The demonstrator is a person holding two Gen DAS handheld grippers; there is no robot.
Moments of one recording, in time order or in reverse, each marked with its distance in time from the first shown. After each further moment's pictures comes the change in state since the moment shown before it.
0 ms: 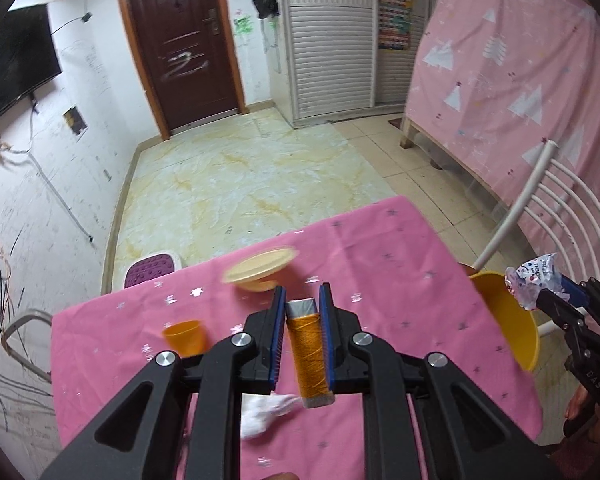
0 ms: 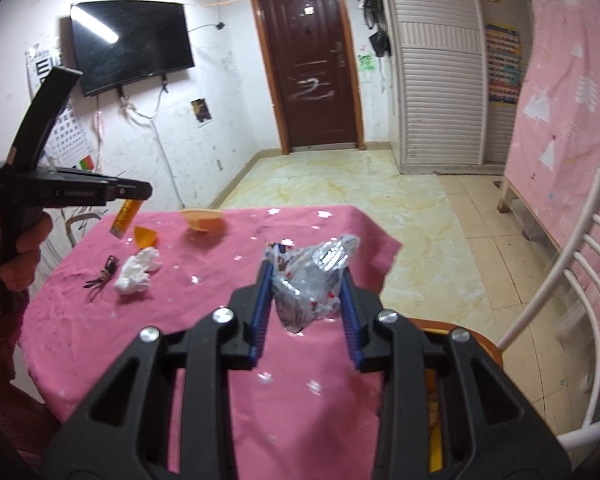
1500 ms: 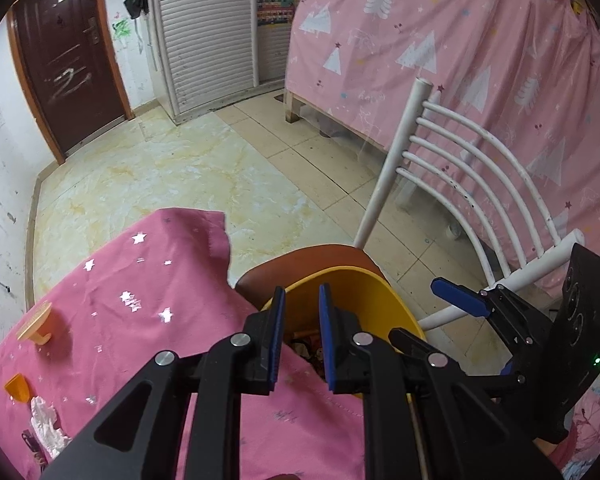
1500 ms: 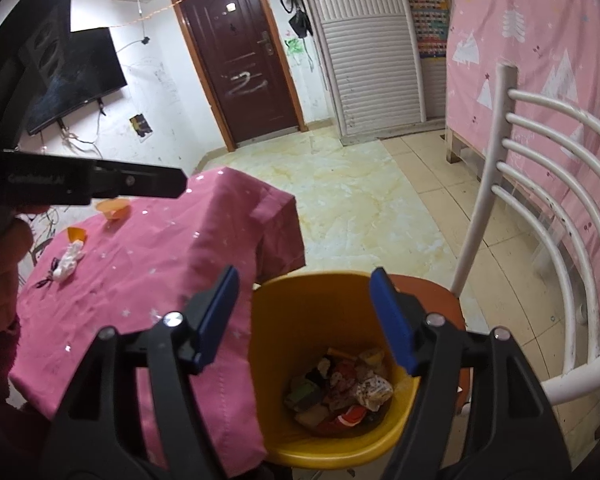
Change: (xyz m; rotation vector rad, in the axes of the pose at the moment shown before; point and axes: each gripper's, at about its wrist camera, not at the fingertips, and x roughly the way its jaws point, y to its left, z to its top) left arm 0.038 -0.211 0.018 0.184 0.070 -0.291; right arm -0.011 -0.103 -0.053 0.175 0.035 -0.106
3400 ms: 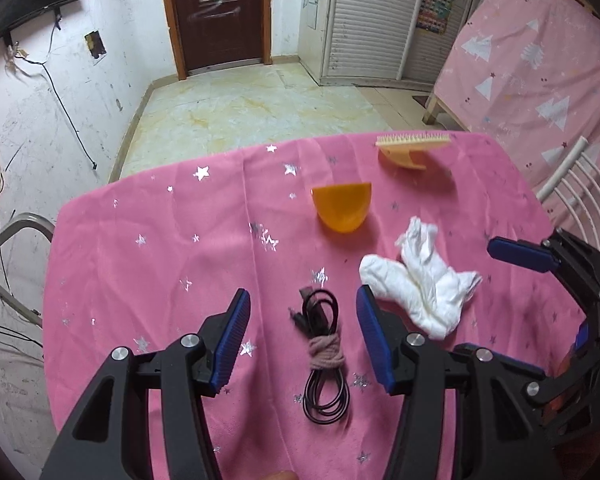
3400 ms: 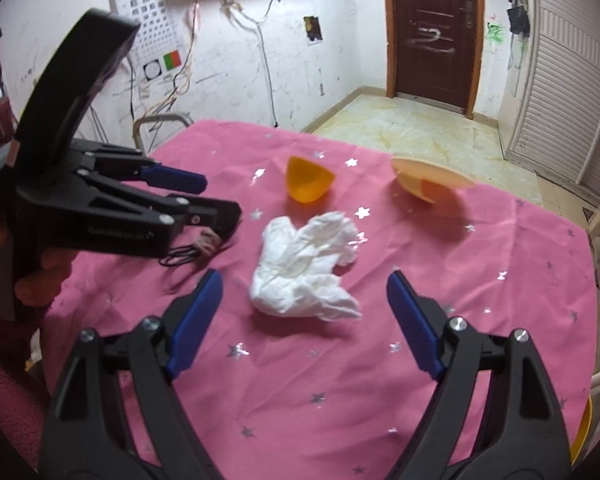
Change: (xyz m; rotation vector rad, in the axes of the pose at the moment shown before) left arm -0.083 0.320 -0.194 -0.345 0.041 0.234; right arm 0.108 0.341 -0.007 -0.501 0.254 0.338
